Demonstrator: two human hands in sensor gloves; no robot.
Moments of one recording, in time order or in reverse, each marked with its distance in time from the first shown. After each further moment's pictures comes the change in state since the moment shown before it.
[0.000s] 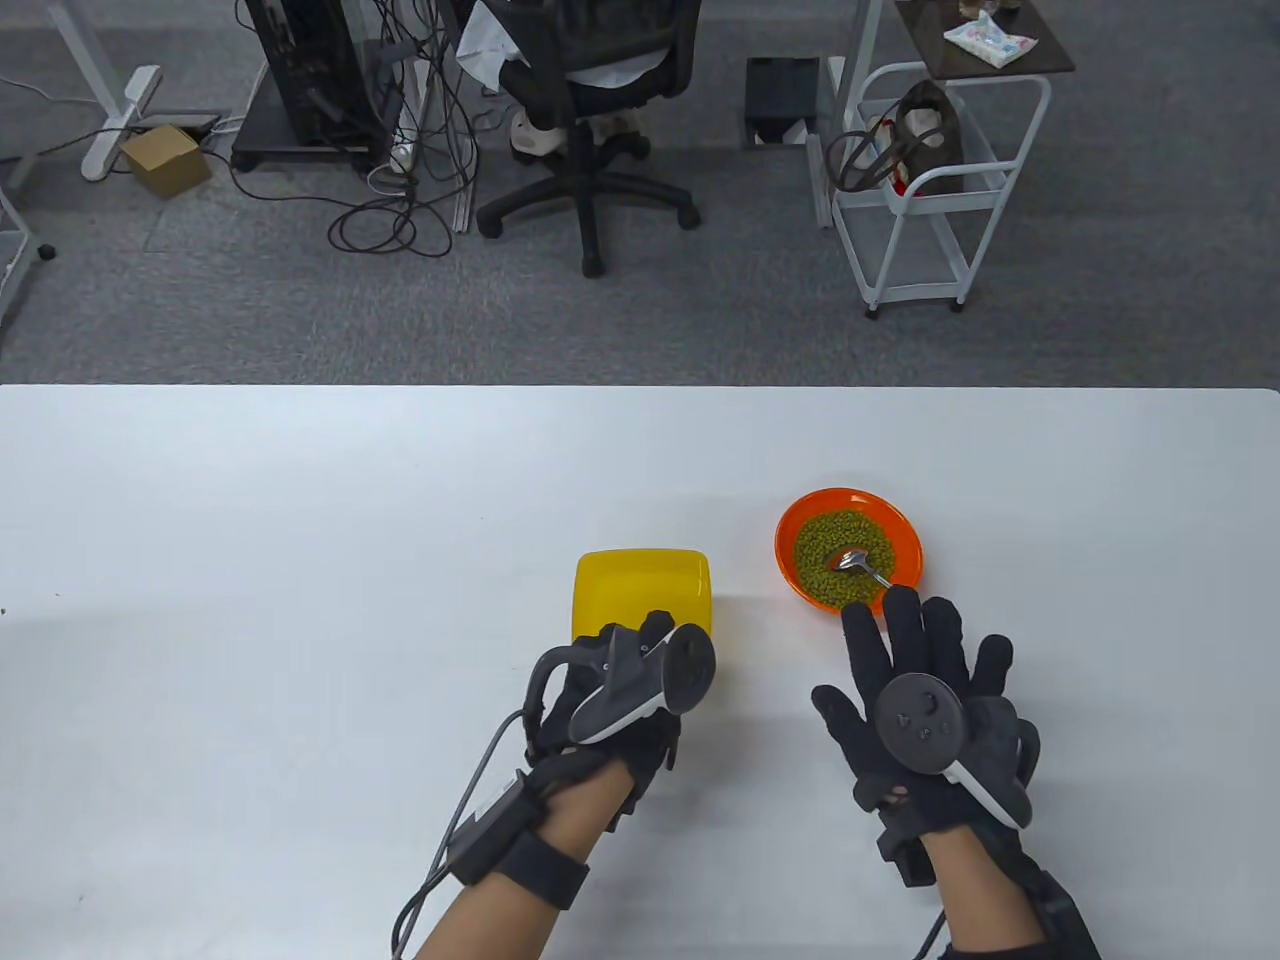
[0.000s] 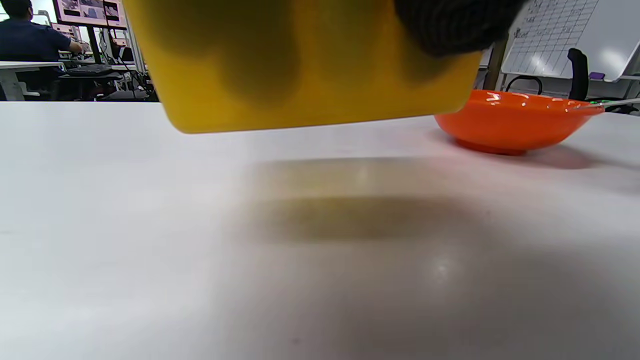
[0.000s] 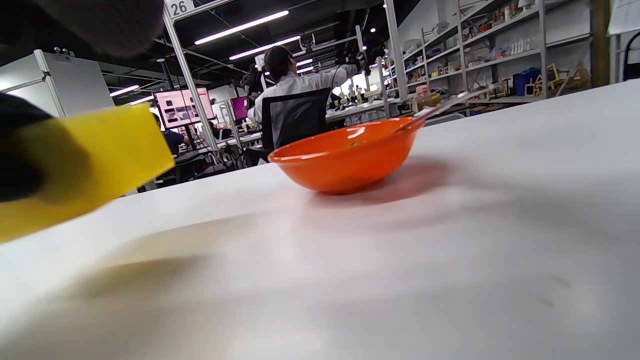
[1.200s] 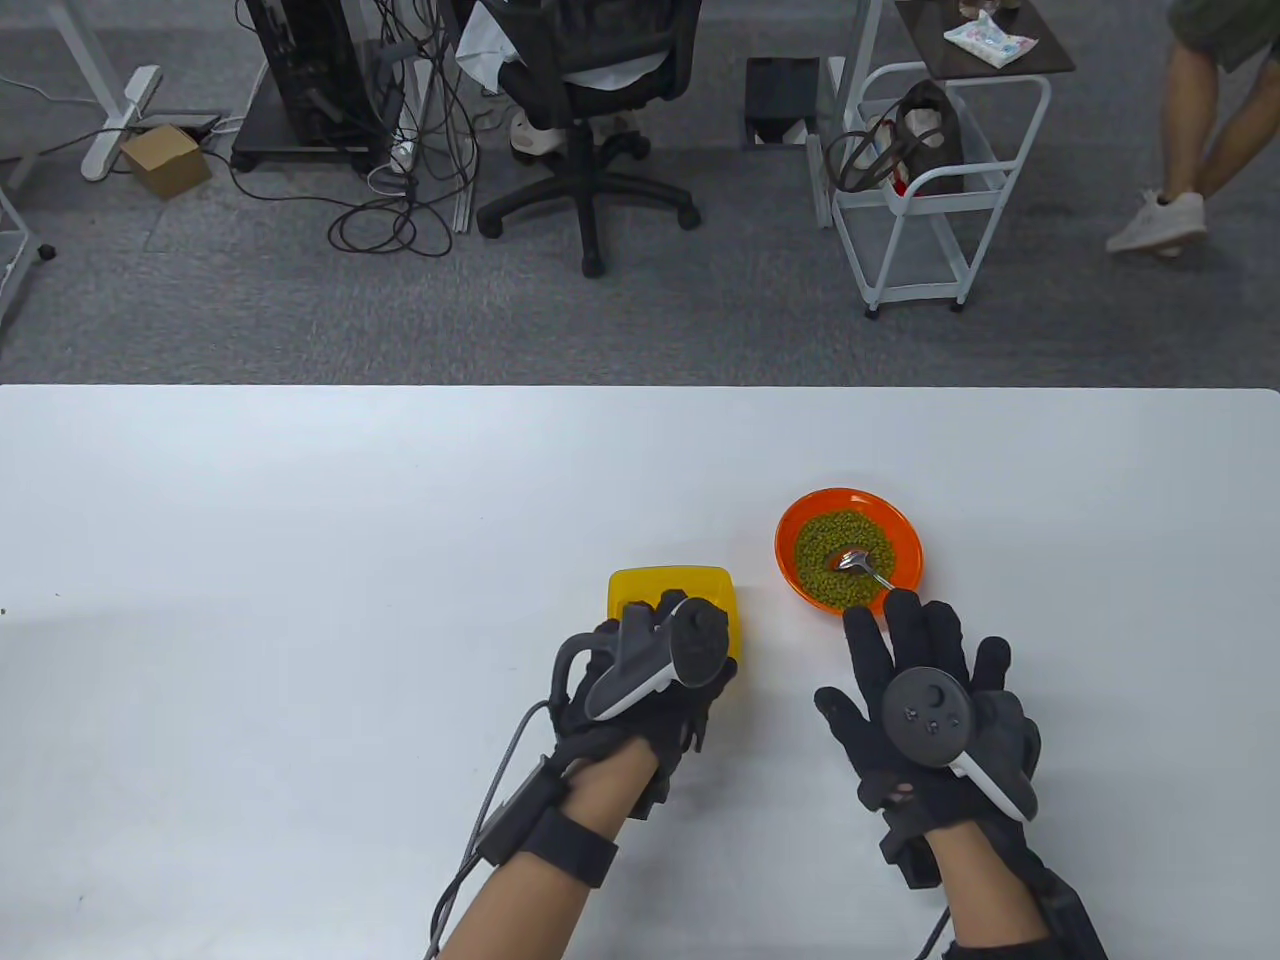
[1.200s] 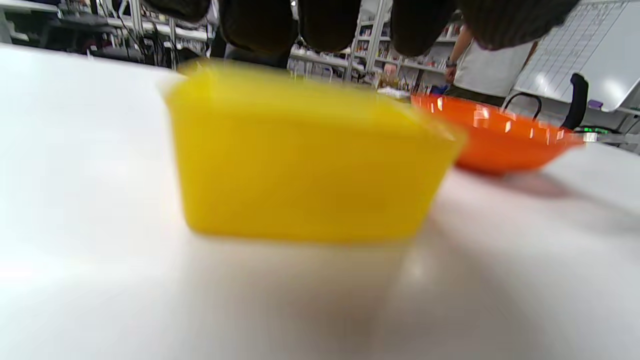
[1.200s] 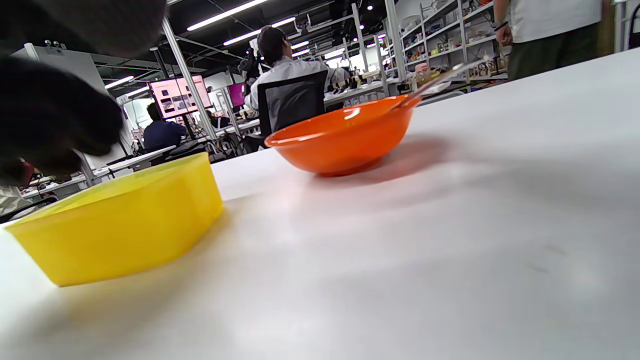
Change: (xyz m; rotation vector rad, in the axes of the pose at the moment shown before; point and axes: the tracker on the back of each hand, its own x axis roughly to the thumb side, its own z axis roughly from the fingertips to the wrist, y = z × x) left_hand -0.012 0.023 -0.002 0.004 0.008 0.142; right_hand -0.008 0.006 -0.005 0.052 0.012 -0.033
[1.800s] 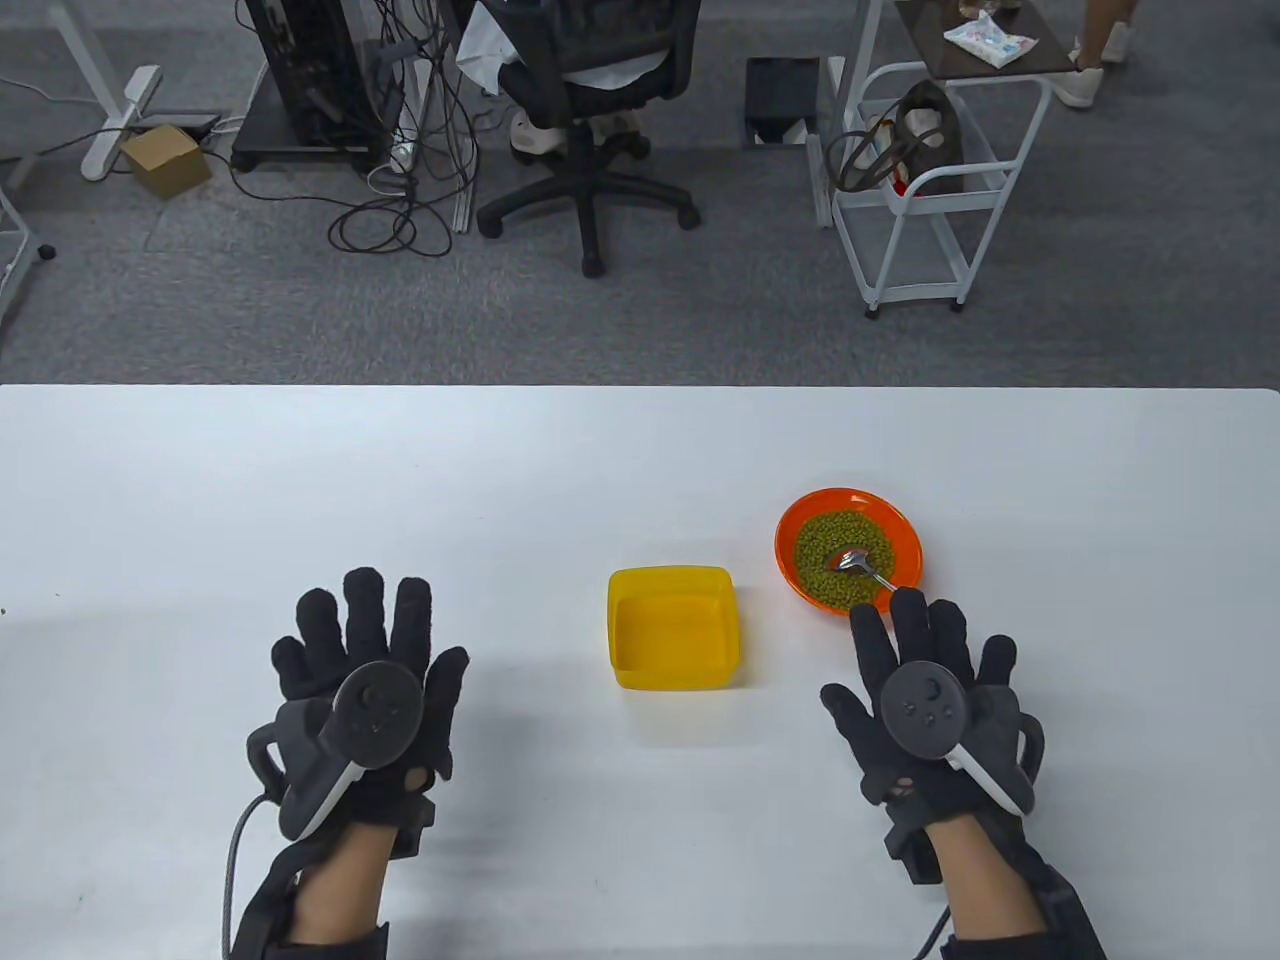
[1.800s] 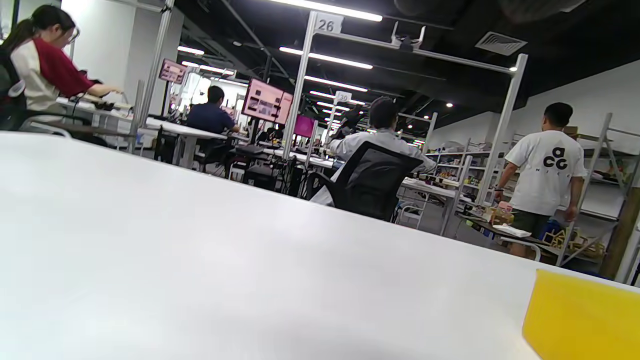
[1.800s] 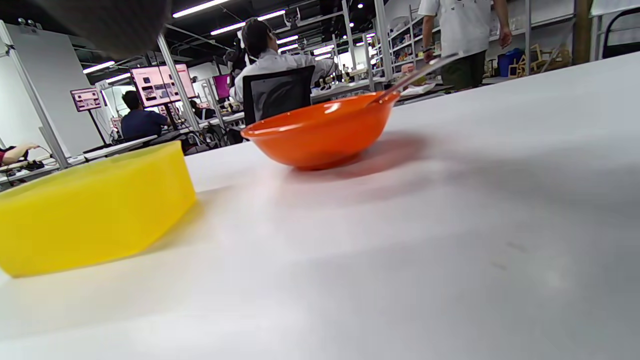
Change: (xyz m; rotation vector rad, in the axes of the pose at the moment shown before) left_hand -0.182 0.031 0.123 0.362 0.298 0.082; right_hand -0.006 0.004 -0.005 0.013 0.047 0.055
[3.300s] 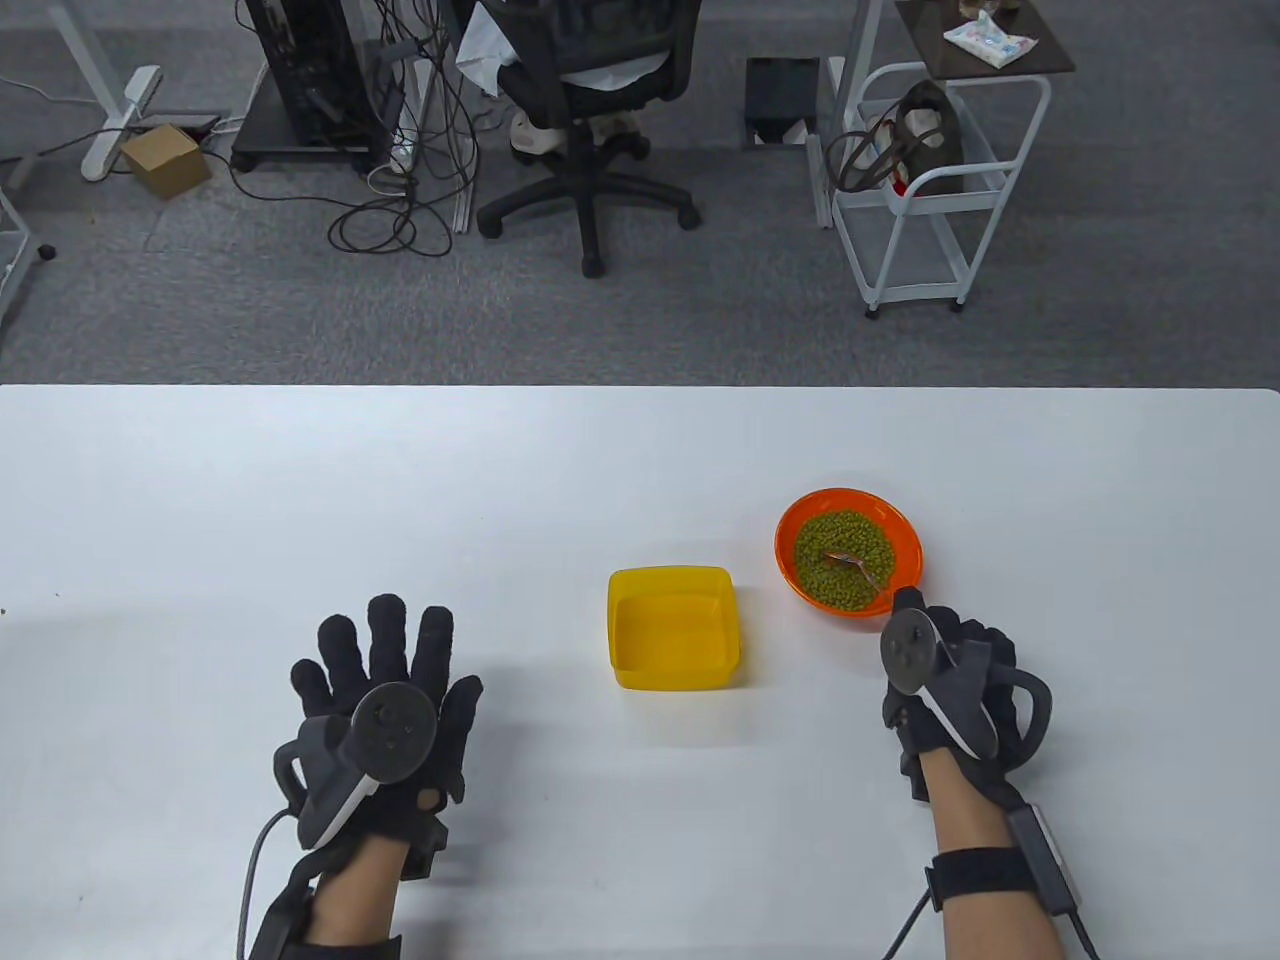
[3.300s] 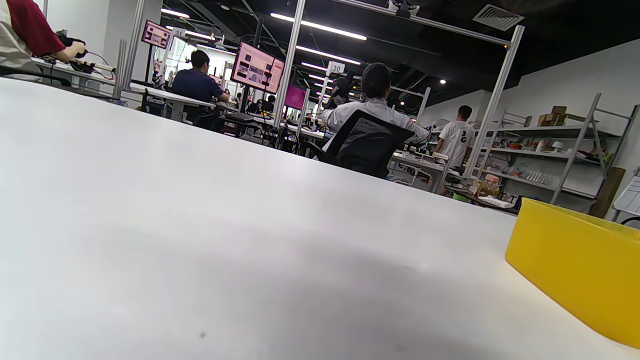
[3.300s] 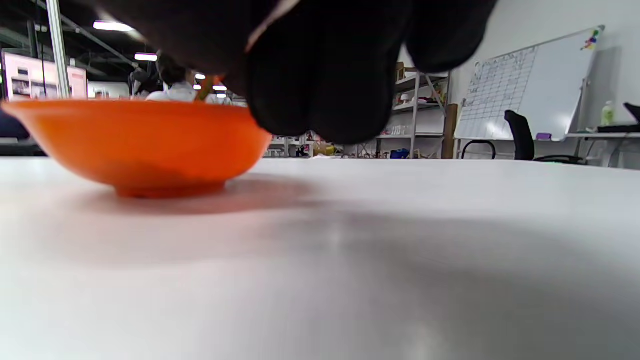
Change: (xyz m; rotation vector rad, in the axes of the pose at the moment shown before) left_hand -0.001 -0.036 0.003 -0.084 -0.038 0.021; right_hand -0.027 0.016 -0.054 -0.246 0.247 0.217
